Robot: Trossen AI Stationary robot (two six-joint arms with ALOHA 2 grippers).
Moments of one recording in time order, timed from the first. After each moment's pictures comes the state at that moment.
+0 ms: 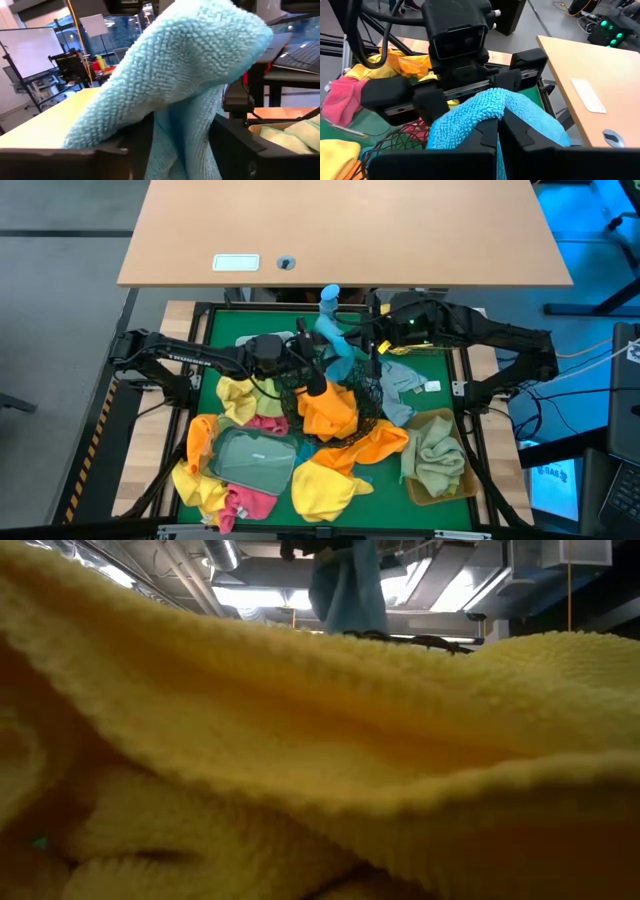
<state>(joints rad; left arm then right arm) 0.00 1.50 1.10 0.40 -0.37 0.19 -0.07 1.44 1.67 -0.65 -0.02 -0.21</state>
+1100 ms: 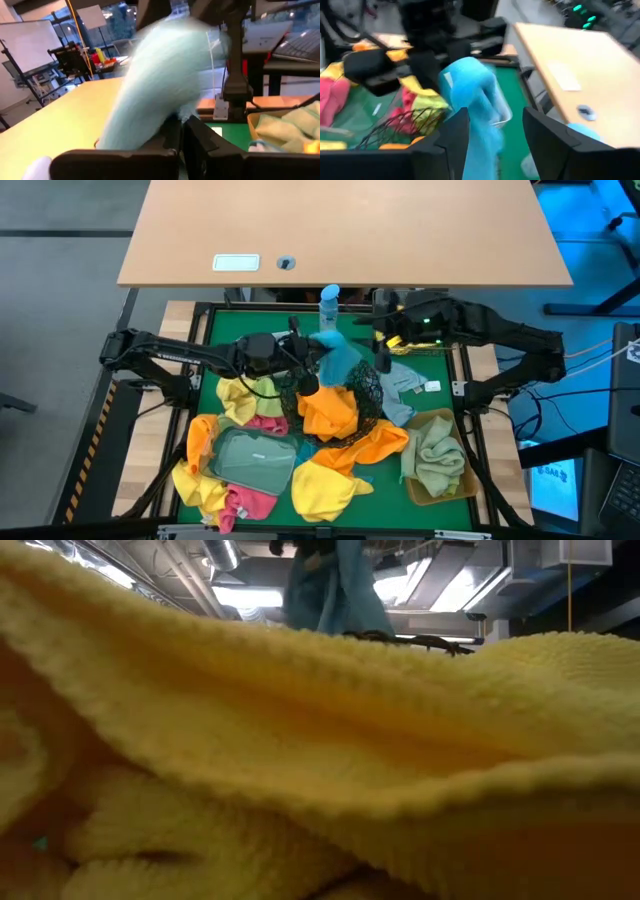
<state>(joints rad) -0.02 1.42 1.10 0.27 -0.38 0.19 -0.07 1.38 1.67 -0.74 0.11 -0.15</state>
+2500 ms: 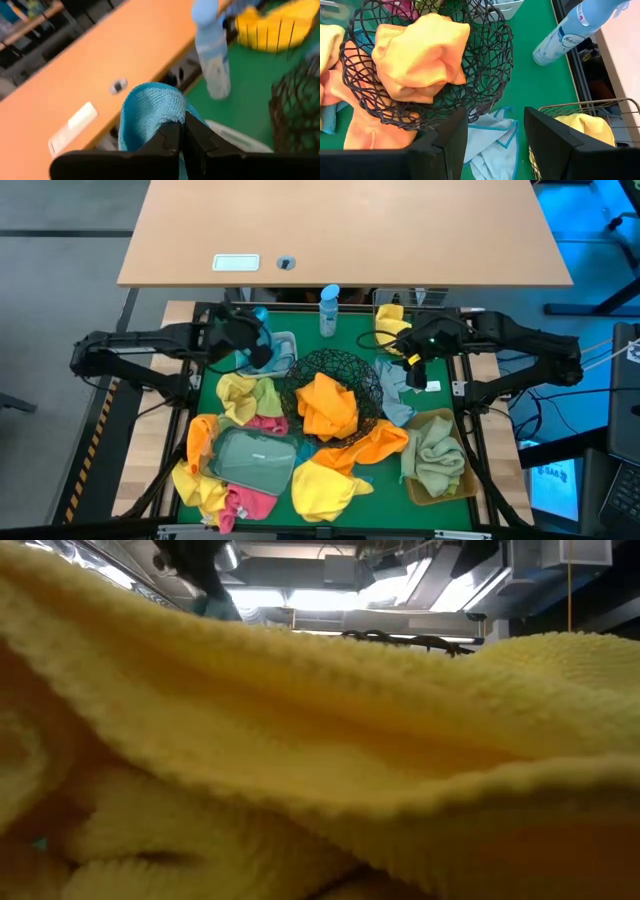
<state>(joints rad) 0.10 1.10 1.10 -0.74 -0.79 -0.18 -0.07 1.21 1.47 -1.18 0.12 -0.06</state>
